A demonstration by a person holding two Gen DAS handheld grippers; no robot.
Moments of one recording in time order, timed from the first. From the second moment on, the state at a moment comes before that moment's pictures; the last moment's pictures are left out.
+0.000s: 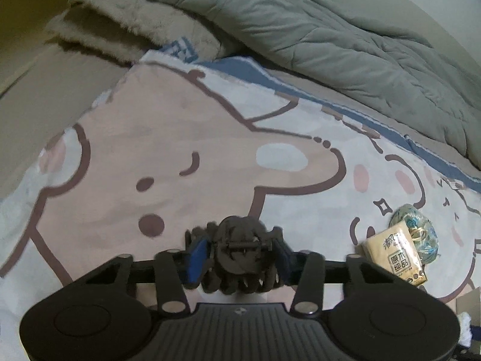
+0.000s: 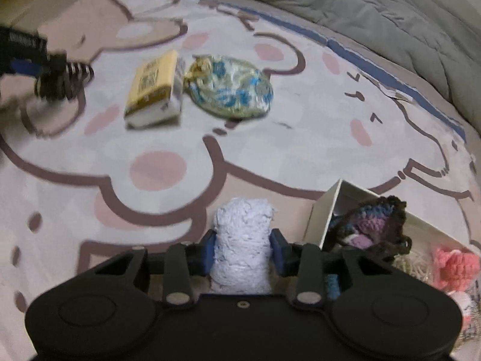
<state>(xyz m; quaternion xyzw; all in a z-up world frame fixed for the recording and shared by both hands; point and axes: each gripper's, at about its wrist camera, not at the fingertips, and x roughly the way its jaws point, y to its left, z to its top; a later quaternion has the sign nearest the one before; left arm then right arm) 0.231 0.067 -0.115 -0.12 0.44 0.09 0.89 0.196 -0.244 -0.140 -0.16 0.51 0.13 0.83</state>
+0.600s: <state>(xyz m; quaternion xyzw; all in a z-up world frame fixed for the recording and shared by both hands) 0.202 0.038 -0.059 -0.10 0.40 0.04 0.91 0.185 -0.258 -0.080 -0.06 0.44 0.10 0.89</state>
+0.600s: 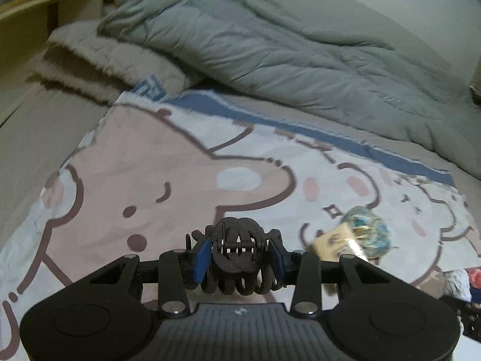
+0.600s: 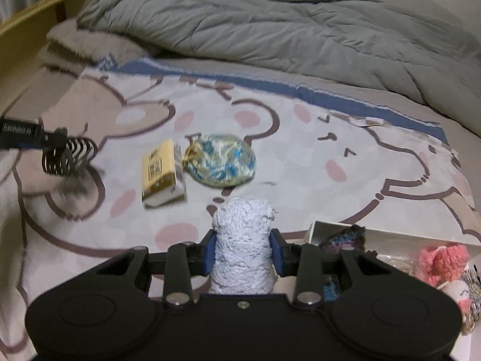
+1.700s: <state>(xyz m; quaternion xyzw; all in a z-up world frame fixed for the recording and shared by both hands) 0.123 -0.082 0.012 -0.11 0.35 -0.11 0.92 0.111 -0.337 -0.005 0.02 0.36 0.04 0.93</state>
